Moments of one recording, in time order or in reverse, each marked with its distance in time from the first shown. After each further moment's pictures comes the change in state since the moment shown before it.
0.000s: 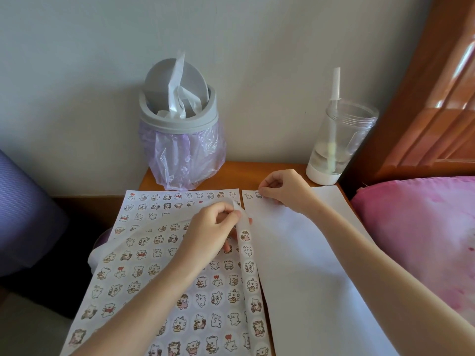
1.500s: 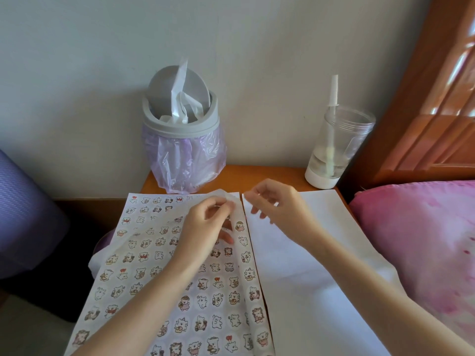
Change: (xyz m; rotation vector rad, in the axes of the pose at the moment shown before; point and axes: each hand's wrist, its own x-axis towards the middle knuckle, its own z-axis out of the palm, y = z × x) left_hand 0.000 0.007 -0.005 -0.361 0.096 -0.030; right_hand -0.056 -0.041 0.011 0.124 0.060 -0.113
